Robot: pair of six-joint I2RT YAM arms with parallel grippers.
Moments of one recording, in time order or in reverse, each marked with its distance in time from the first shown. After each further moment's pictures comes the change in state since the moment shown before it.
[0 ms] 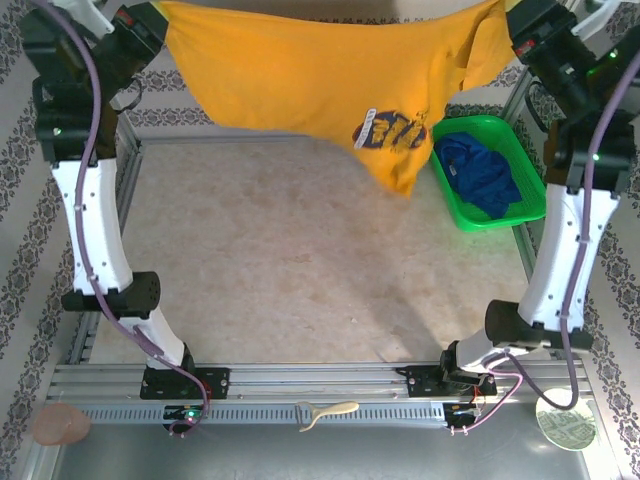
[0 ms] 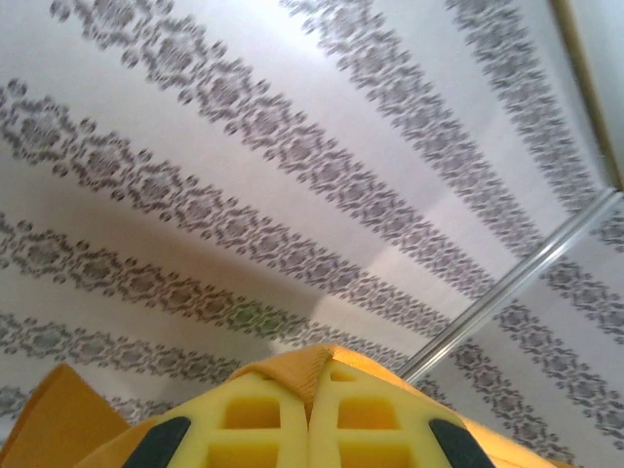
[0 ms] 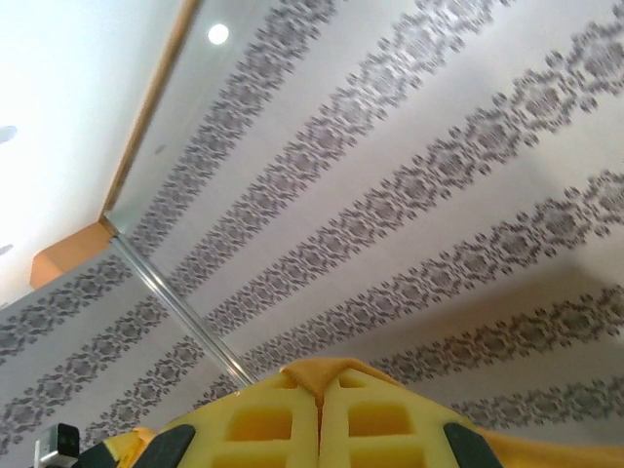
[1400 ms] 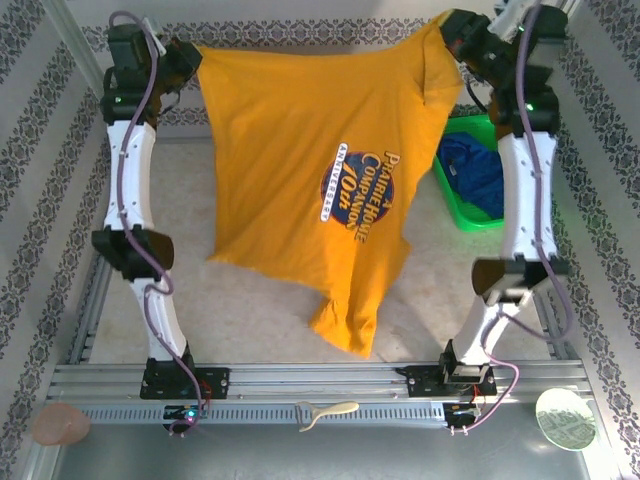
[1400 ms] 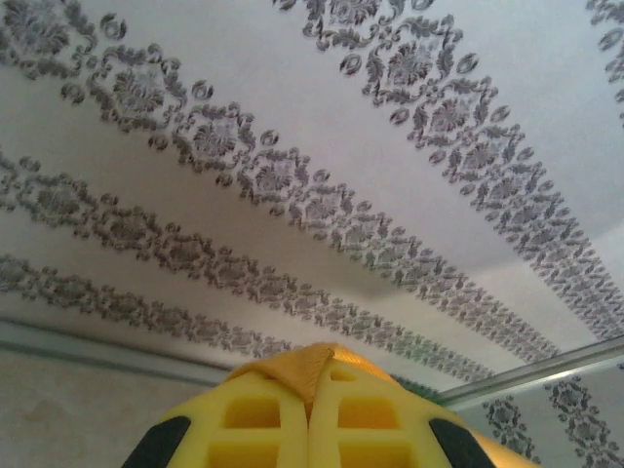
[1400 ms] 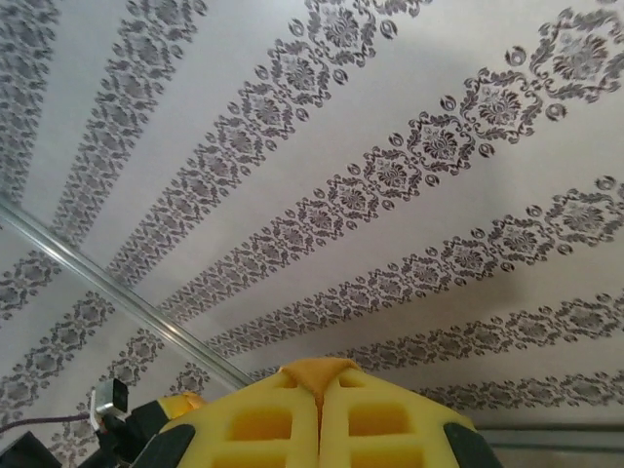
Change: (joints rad) left arm 0.007 0.445 0.129 0.008 -0.042 0.019; right arm 0.152 0.416 0.209 -0.075 0.071 -0.121
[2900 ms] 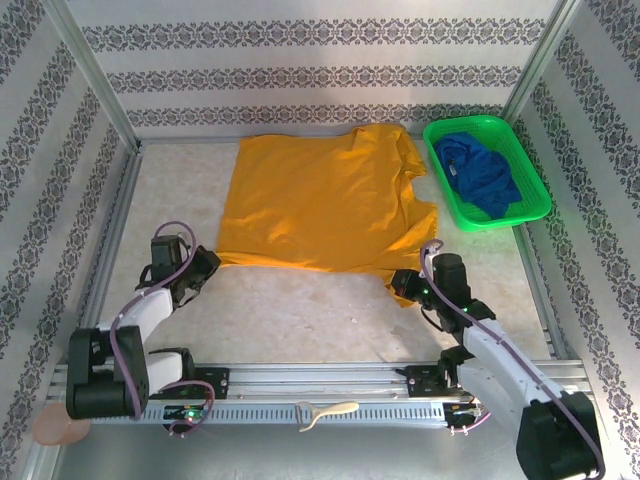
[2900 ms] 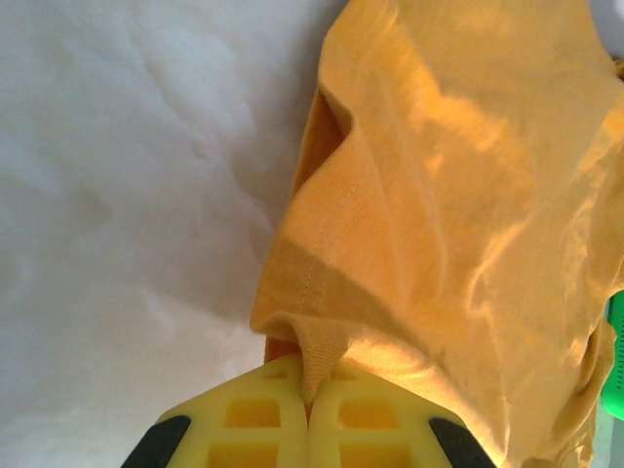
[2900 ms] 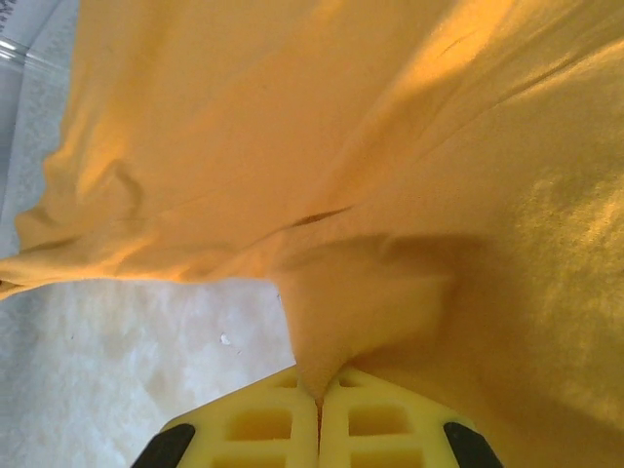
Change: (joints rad) left arm 0.026 -1.054 -2.326 0.665 -0.024 -0.027; right arm 0.267 -1.185 -2.268 0.329 0.189 -0.130
